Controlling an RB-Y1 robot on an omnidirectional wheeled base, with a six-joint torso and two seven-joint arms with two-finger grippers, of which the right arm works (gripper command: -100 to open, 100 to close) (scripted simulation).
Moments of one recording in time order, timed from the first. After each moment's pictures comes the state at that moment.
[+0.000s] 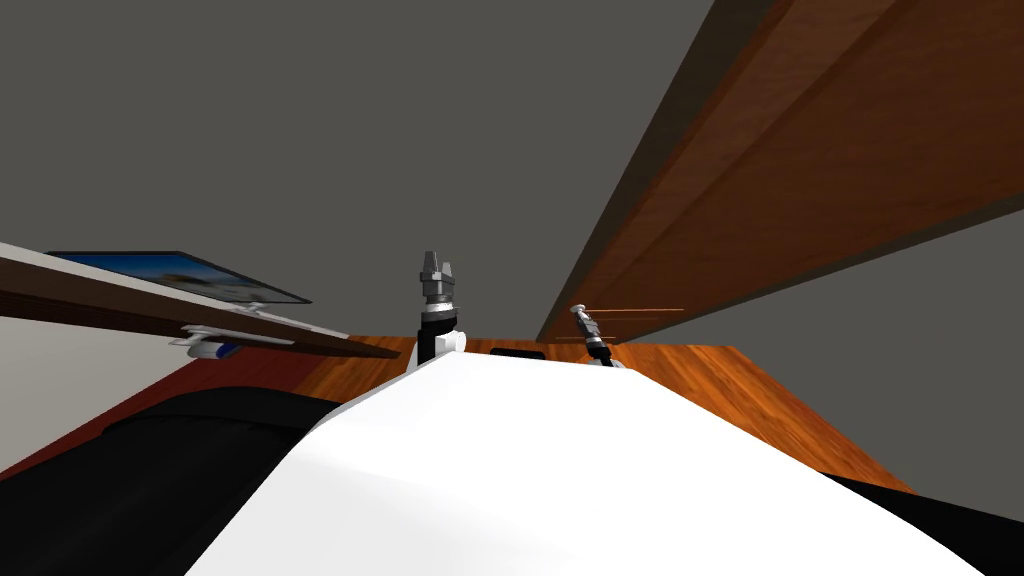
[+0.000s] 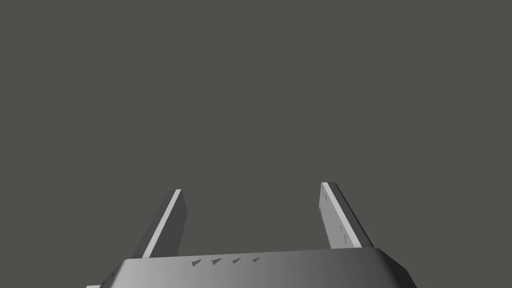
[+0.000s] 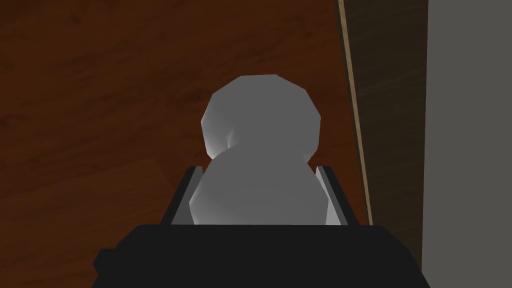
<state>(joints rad) -0.02 -0.29 -0.14 -0.62 0.23 -0.99 0.83</state>
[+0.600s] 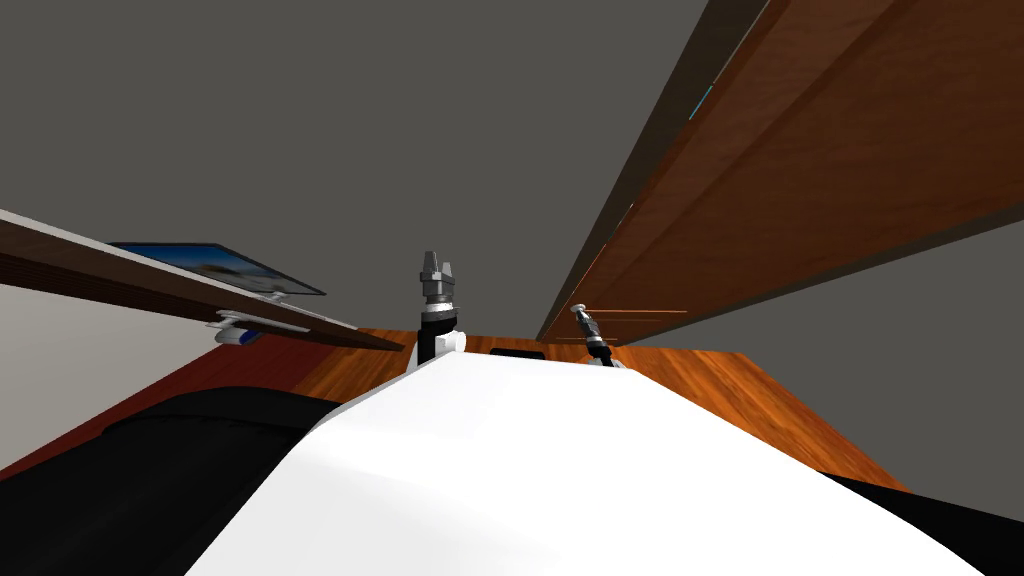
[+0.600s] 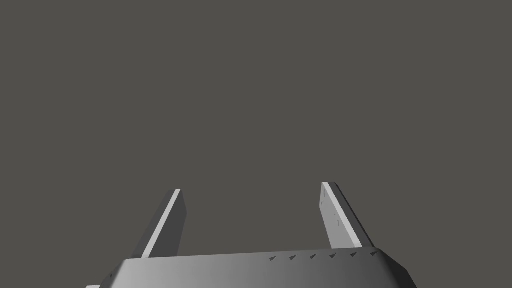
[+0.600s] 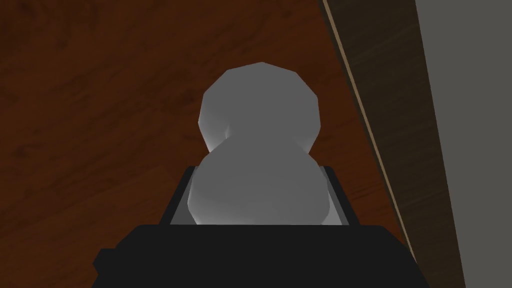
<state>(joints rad) -0.02 -0.30 -0.13 -0.63 0.18 -0.98 0.68</state>
